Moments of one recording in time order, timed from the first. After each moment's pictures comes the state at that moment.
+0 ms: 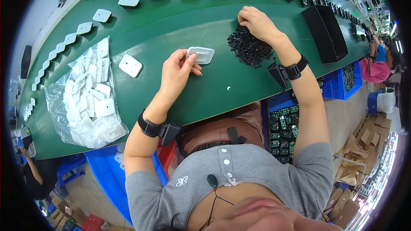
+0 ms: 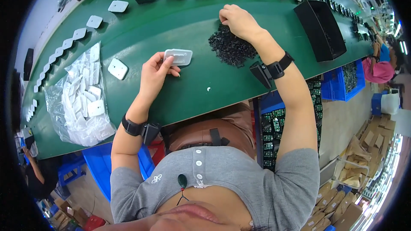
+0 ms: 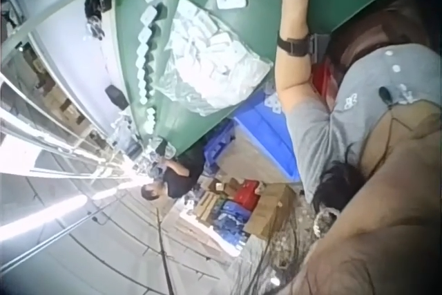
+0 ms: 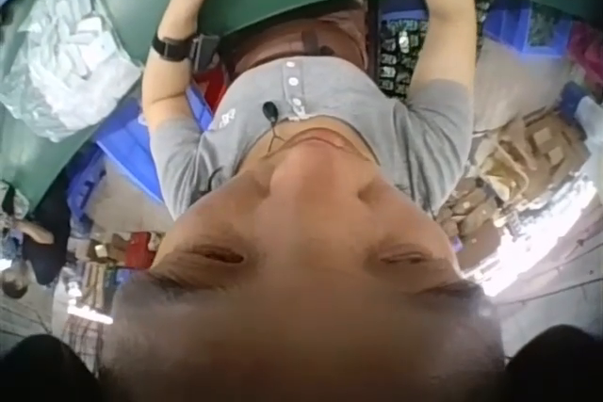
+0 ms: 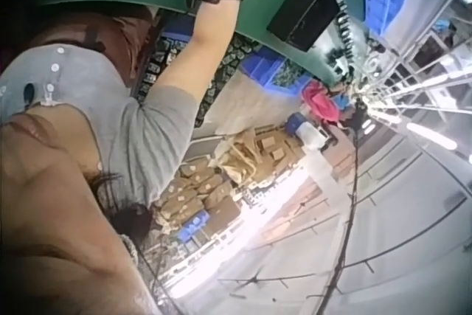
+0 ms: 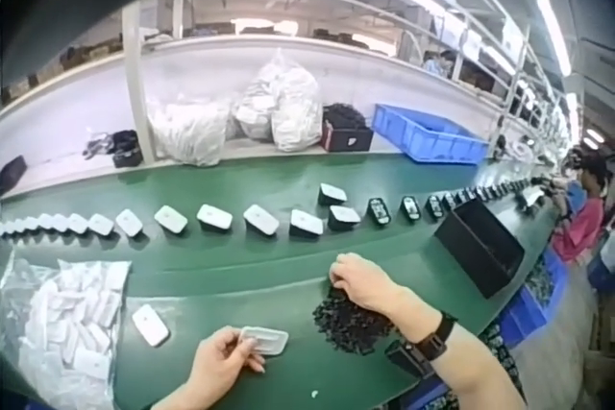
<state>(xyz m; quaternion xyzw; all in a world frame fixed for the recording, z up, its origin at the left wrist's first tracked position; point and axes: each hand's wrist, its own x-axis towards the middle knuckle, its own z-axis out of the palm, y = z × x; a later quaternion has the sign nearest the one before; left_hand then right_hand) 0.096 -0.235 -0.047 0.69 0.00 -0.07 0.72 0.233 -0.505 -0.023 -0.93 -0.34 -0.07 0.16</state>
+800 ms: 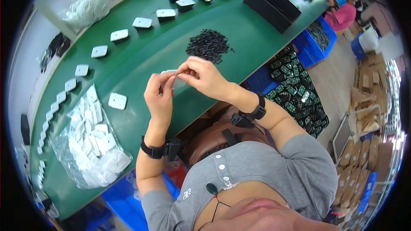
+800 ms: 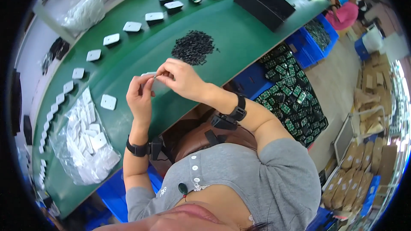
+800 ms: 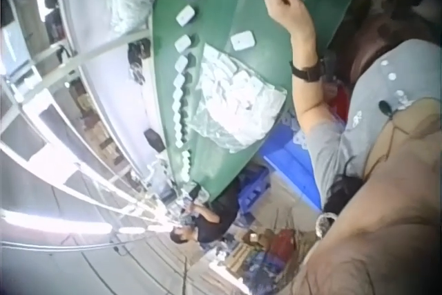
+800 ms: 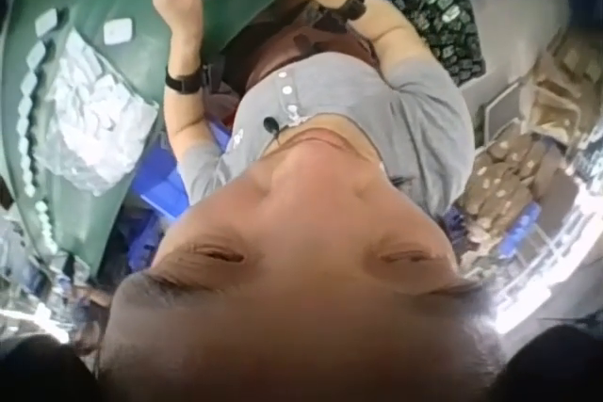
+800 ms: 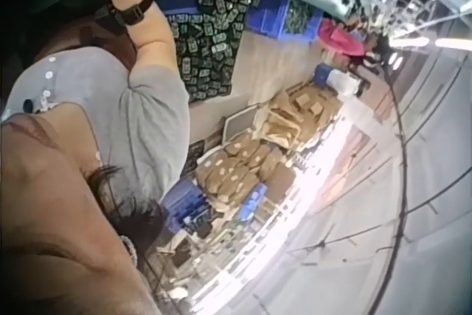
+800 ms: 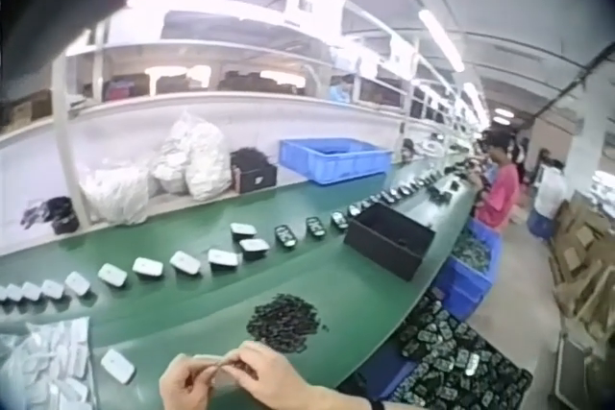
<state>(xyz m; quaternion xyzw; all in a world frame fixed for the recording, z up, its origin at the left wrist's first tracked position) 0.069 -0.256 -0.018 0.74 -0.17 0.14 0.64 0.065 -0.420 0.003 -0.82 -0.22 -0.14 0.50</state>
